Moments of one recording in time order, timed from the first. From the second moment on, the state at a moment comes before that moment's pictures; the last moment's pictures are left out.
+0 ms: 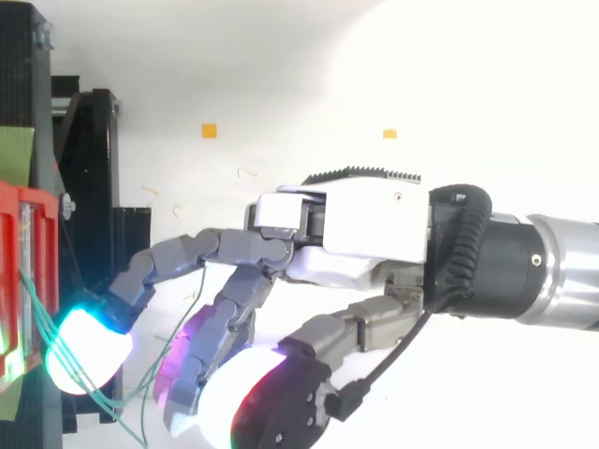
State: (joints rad) arm 0.21 -2.29 -1.25 -2.63 -1.30 0.13
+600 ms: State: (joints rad) arm 0.23 -2.29 -1.35 -2.50 -1.30 0.25
